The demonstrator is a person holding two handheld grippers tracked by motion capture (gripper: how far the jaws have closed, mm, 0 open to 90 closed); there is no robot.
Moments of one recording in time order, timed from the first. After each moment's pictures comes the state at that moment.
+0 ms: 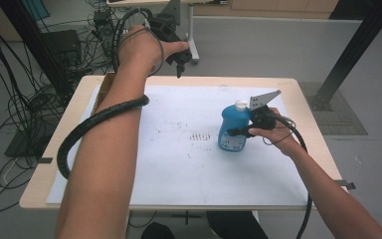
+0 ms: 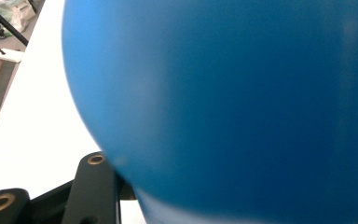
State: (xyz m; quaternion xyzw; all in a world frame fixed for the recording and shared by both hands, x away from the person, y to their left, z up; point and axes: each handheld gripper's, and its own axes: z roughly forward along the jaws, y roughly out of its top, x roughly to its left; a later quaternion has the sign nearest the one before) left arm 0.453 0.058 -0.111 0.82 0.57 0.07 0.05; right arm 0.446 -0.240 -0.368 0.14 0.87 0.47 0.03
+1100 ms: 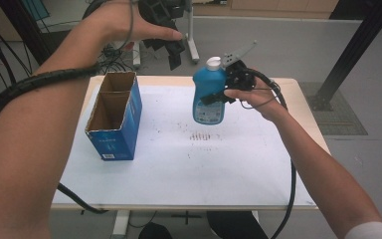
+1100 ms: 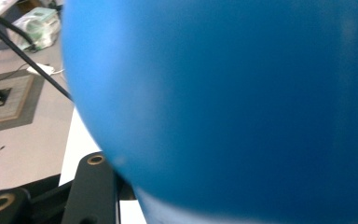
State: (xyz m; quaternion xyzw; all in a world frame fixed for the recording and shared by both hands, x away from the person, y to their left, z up) left arm 0.434 0.060 -0.060 0.94 0.32 0.08 0.05; right arm 0.467 -0.150 -0.246 0.10 0.88 0.47 -0.01
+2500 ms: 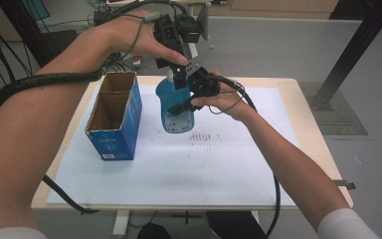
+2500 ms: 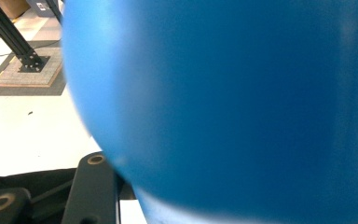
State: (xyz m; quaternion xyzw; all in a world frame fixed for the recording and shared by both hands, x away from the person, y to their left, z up) left arm 0.420 0.032 -0.090 0.99 0.16 0.05 0.03; right arm 0.456 -0.066 -0.252 -0.02 0.89 0.46 -0.04
